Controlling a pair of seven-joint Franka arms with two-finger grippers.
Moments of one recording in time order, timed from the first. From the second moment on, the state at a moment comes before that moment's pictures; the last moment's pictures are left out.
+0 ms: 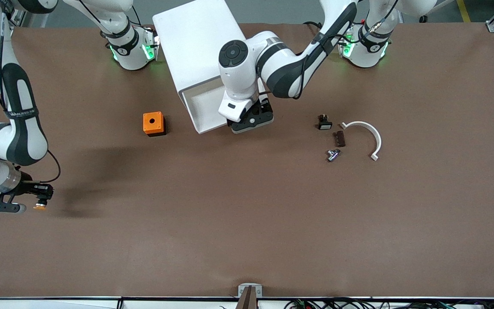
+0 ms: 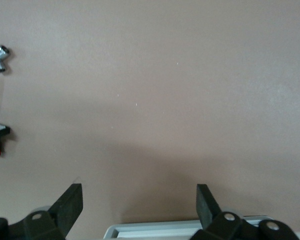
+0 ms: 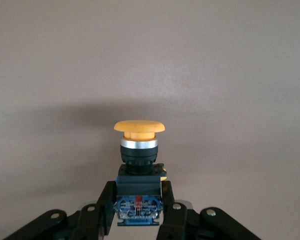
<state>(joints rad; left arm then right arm) -0.74 0.52 -0.21 -1.53 0.18 1.96 -1.30 -0.19 0.60 -0.11 -1.71 -0.03 2.34 -0.18</state>
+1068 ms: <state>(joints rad) -0.78 0.53 -0.27 -1.54 -0.11 1.93 -1.50 -0.16 0.56 -0.09 -1.65 -0.03 2.20 -0.21</state>
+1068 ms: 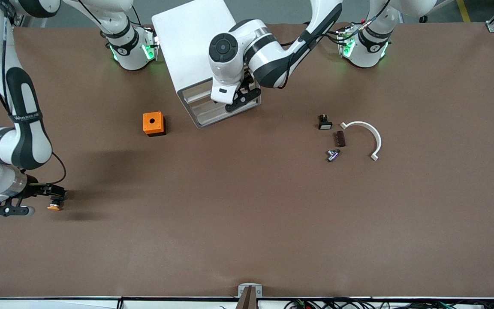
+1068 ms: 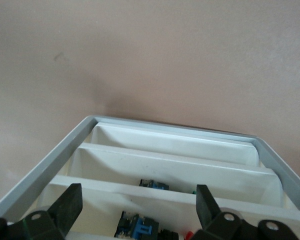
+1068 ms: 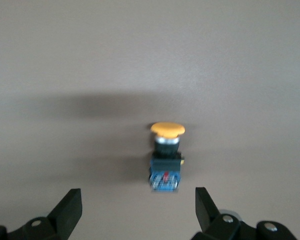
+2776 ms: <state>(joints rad) -0.21 0.27 -0.23 -1.46 0.22 1.50 -1.17 0.04 0.14 -0.10 -1.49 -0.03 1.48 -0.08</state>
